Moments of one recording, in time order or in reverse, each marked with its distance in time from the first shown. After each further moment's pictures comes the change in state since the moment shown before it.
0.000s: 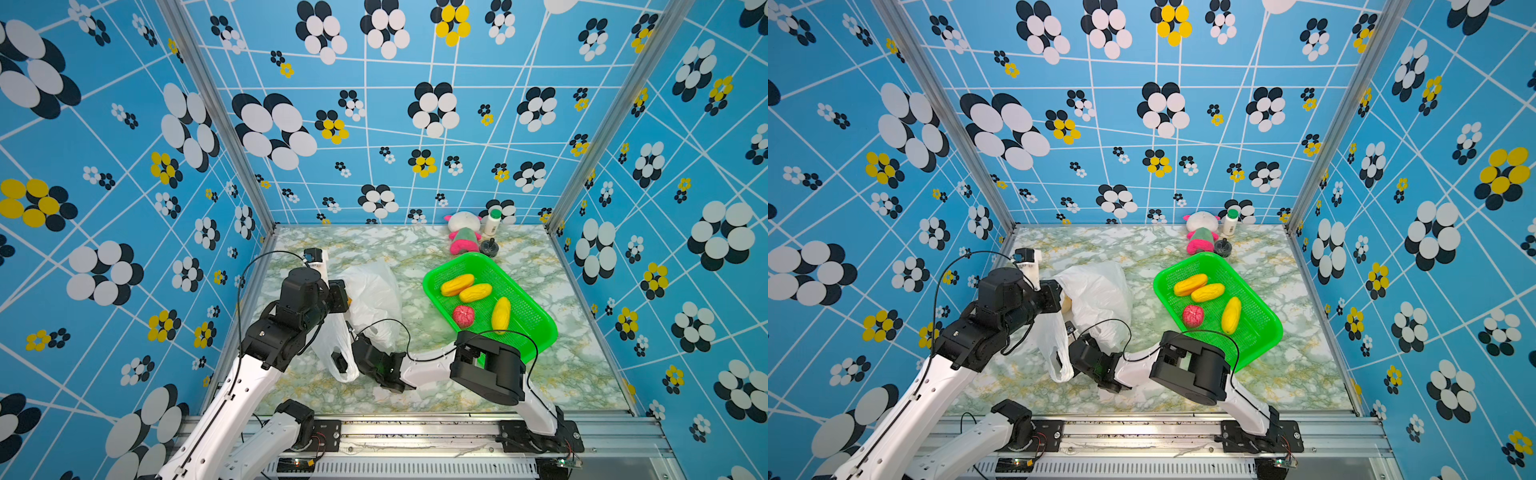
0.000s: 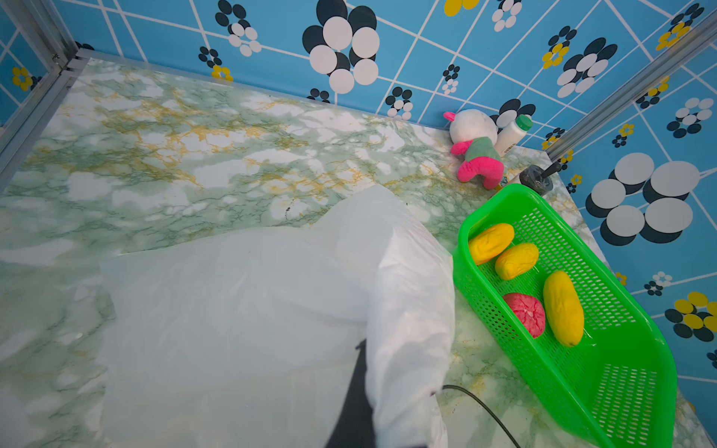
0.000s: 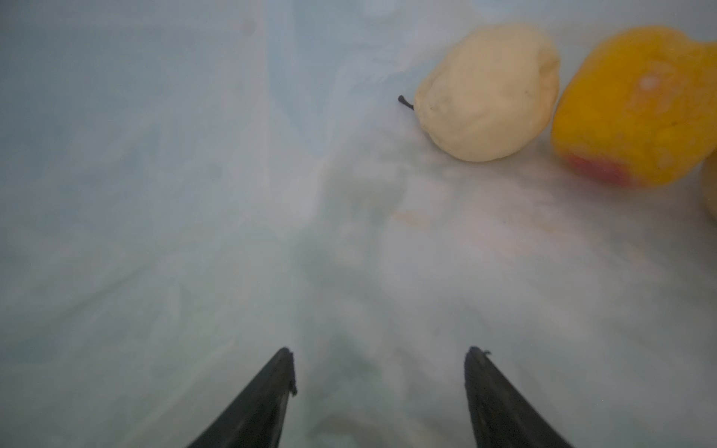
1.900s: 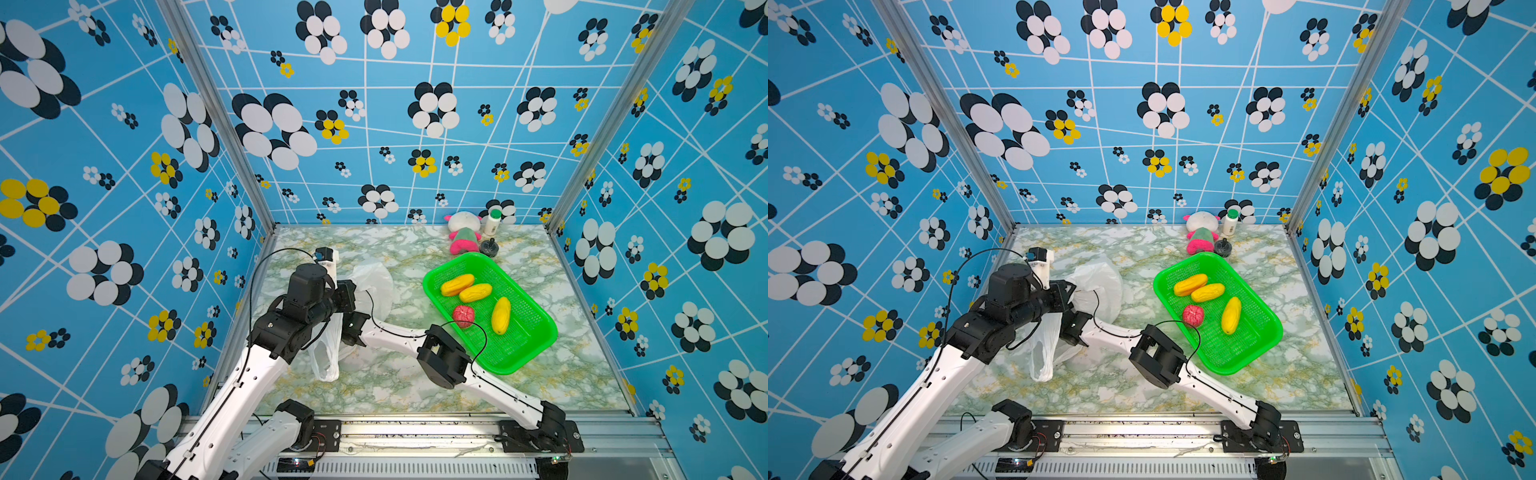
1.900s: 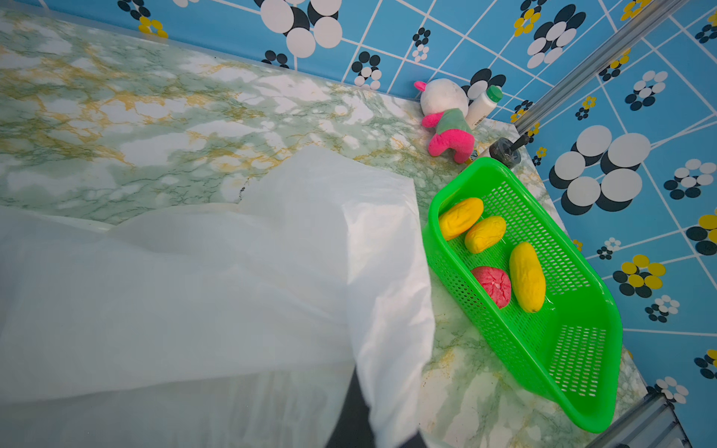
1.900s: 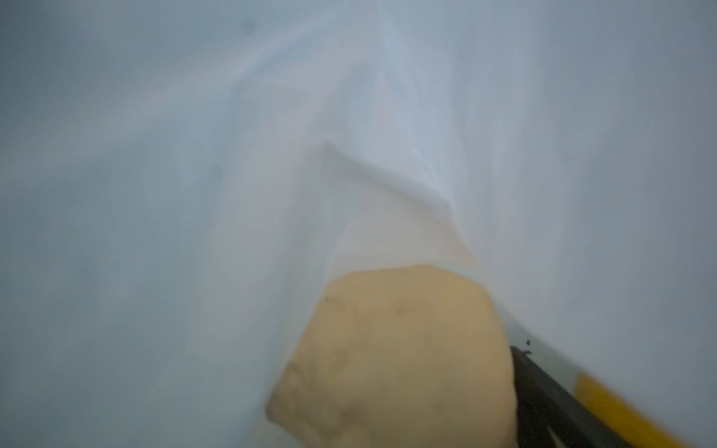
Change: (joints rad) left arm 0.000 0.058 -0.003 0.029 0.138 -0.021; right arm -0.134 0.652 1.229 -0.456 -0.028 -0.078
